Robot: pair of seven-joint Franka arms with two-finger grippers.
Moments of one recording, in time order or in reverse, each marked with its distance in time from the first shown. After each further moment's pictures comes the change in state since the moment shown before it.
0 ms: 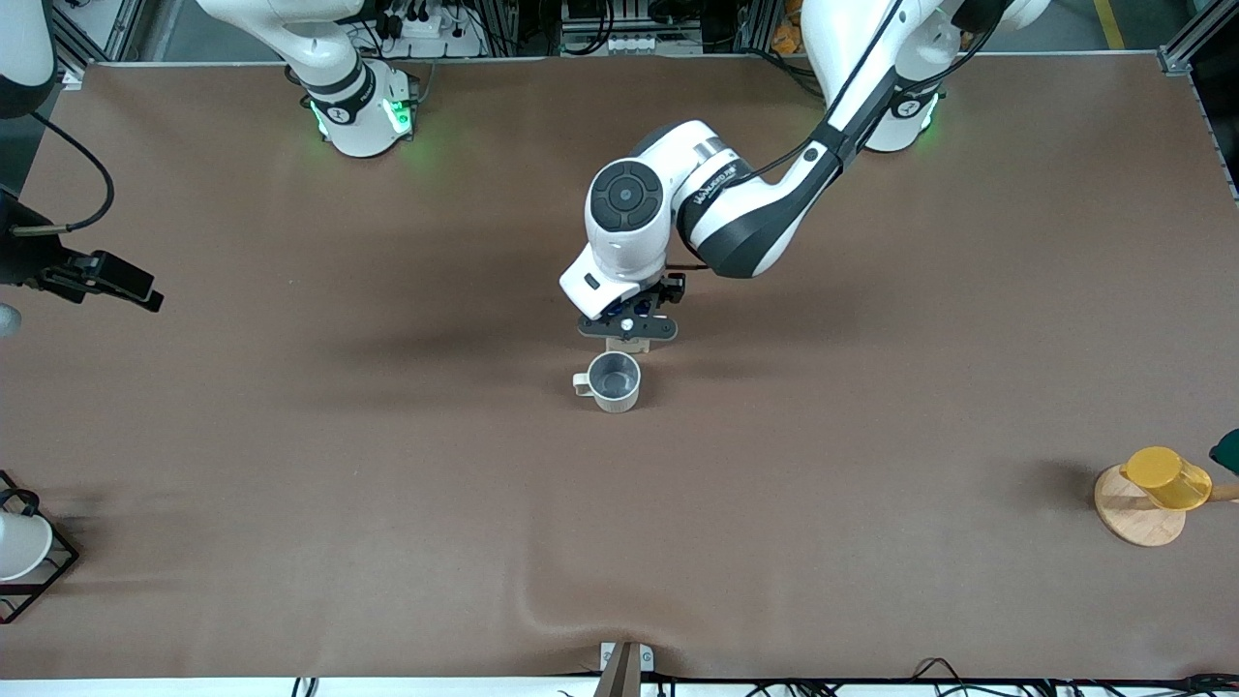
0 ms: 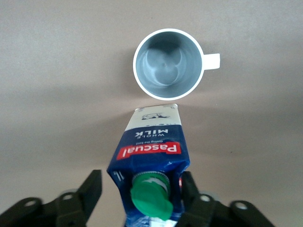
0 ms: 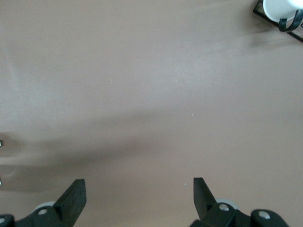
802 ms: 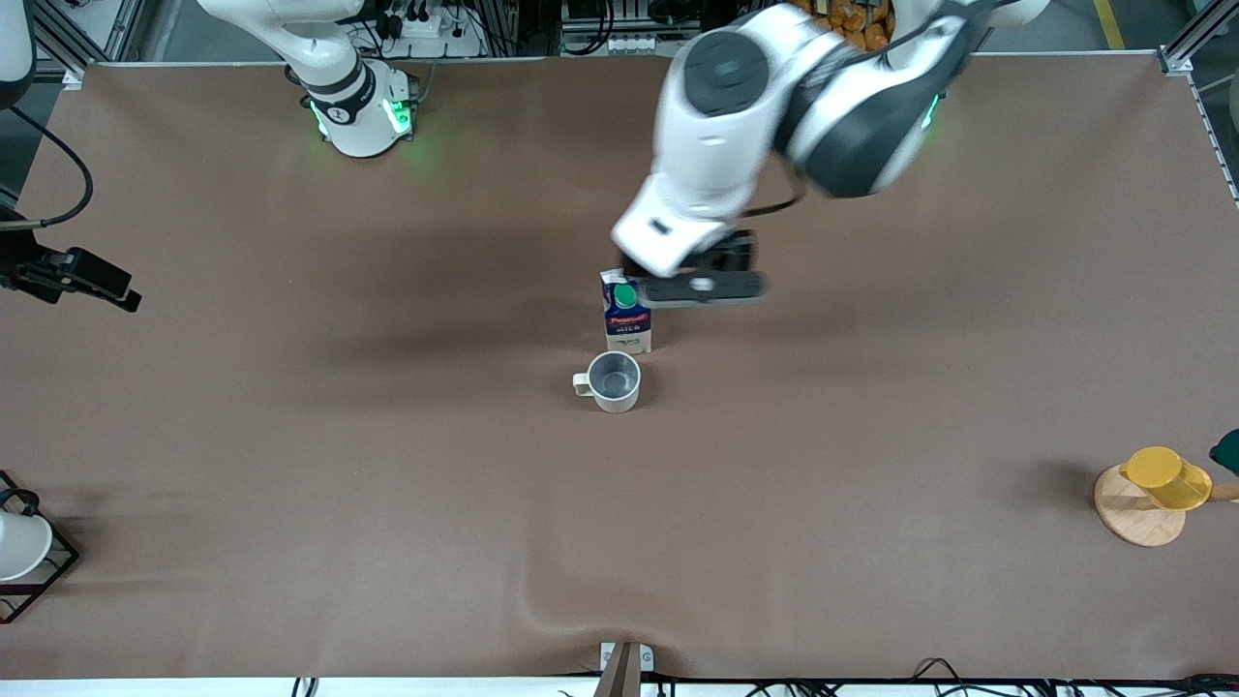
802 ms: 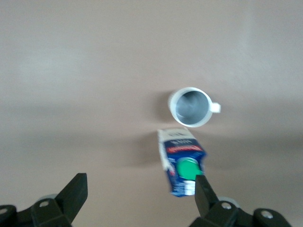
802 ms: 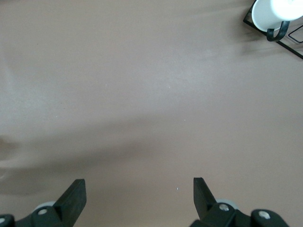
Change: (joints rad) left arm 0.141 -0.256 0.006 0.031 0.008 -0.150 -0.033; right arm -0.023 -0.001 -0.002 0.014 -0.009 0.005 -0.034
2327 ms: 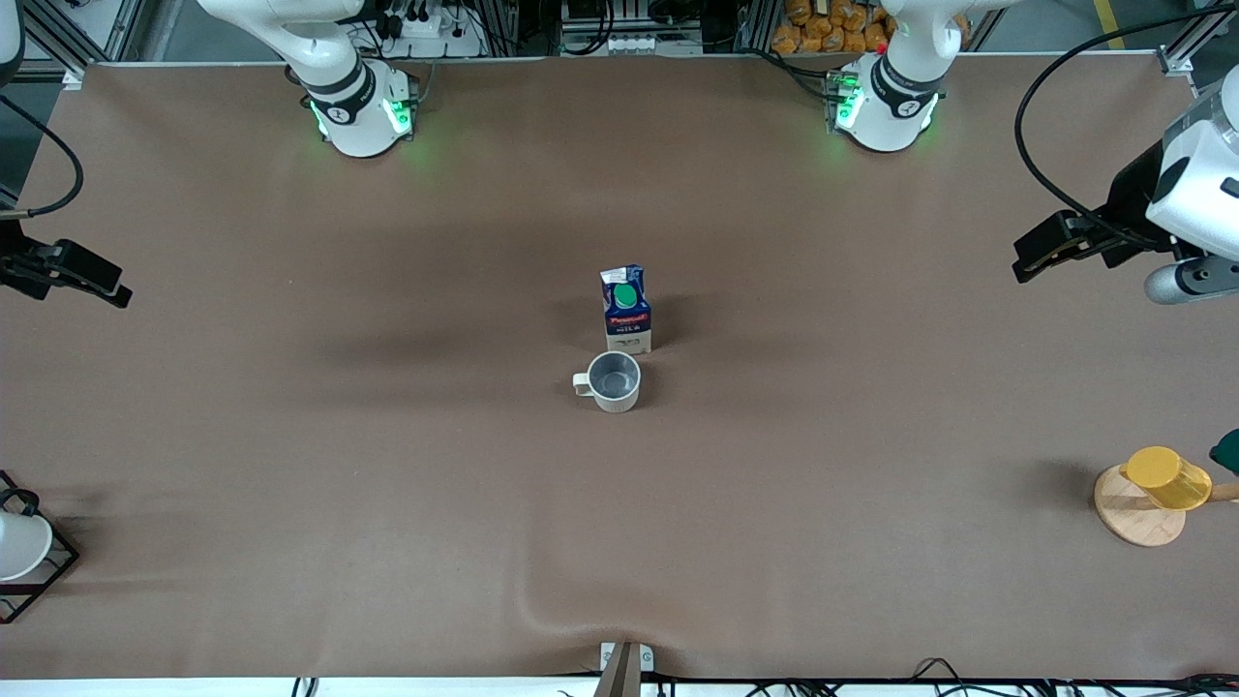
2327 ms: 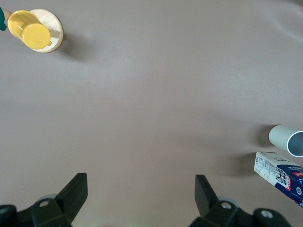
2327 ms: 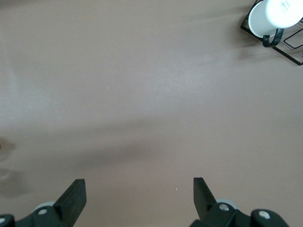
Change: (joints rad) left arm 0.556 -0.242 -0.001 -0.004 -0.068 -0.267 0.468; right arm -0.001 0.003 0.005 0.039 -0.006 -0.026 0.001
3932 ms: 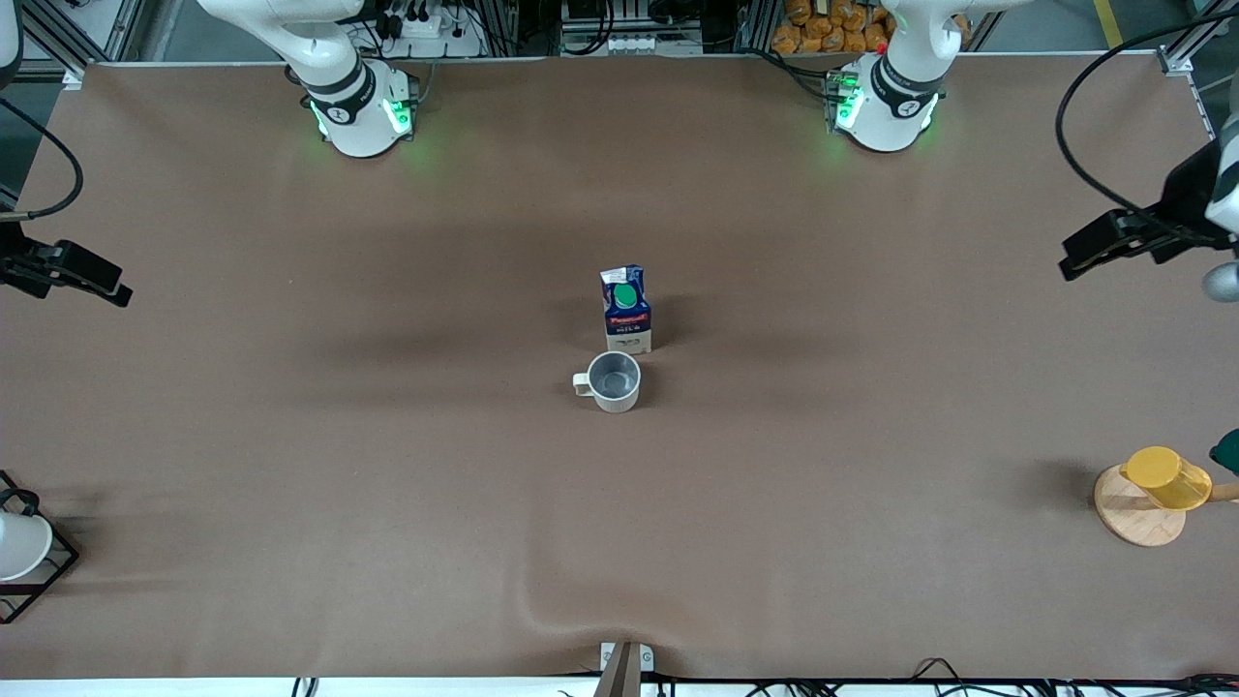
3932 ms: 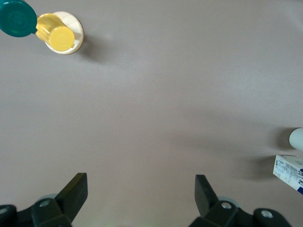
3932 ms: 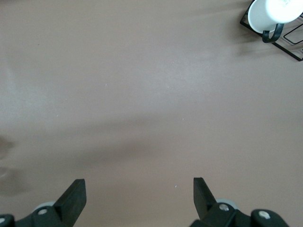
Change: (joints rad) left arm -0.109 -0.047 0.215 -0.049 -0.007 0.008 0.105; right arm -0.001 0.003 -0.003 0.000 0.000 -0.011 0.001
